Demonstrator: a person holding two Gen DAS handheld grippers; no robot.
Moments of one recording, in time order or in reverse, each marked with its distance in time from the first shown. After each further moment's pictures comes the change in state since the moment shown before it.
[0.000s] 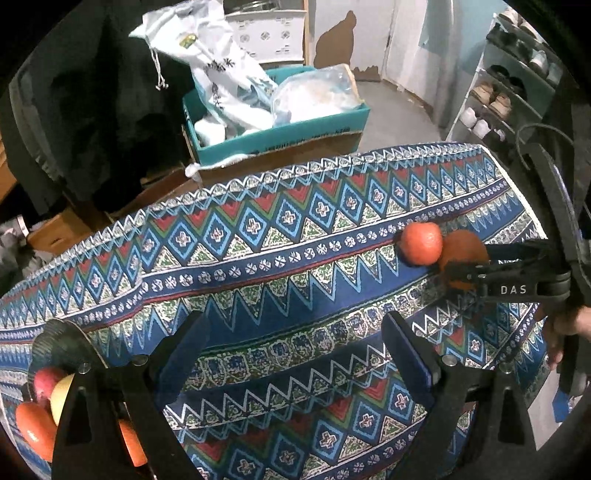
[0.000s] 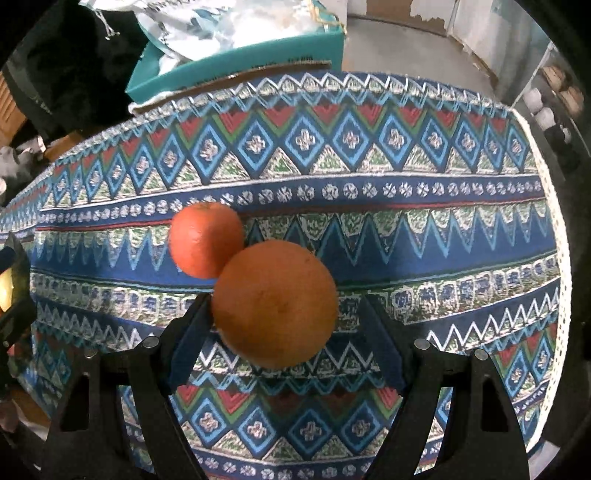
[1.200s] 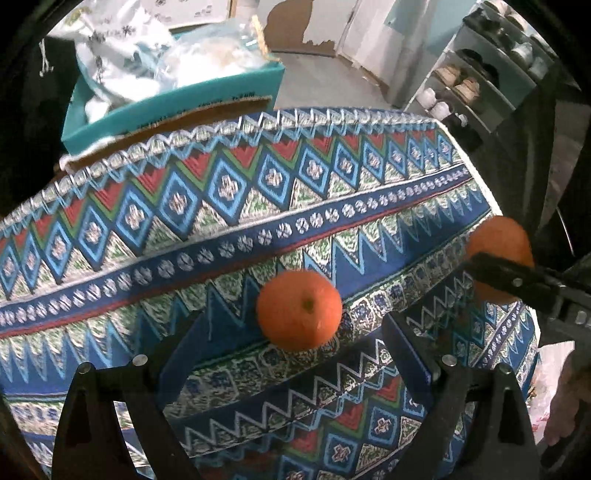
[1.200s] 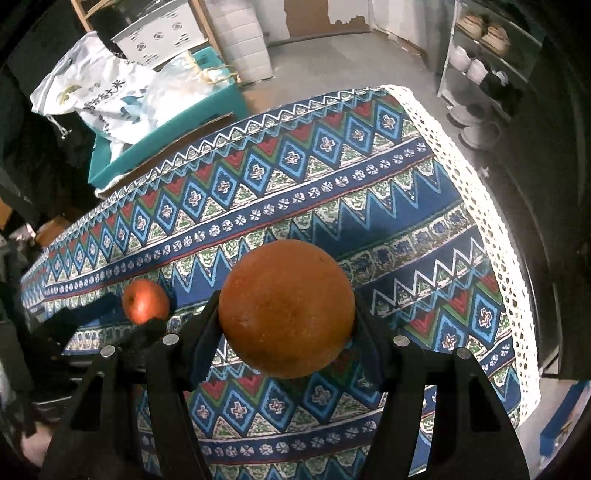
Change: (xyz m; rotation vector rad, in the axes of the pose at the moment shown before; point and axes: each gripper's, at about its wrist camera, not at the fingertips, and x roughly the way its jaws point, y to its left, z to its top) left arm 0.087 -0.111 0.032 -0.016 0.114 -0.222; right arm -0.061 -0.089 -0.026 0.271 -0.149 -0.010
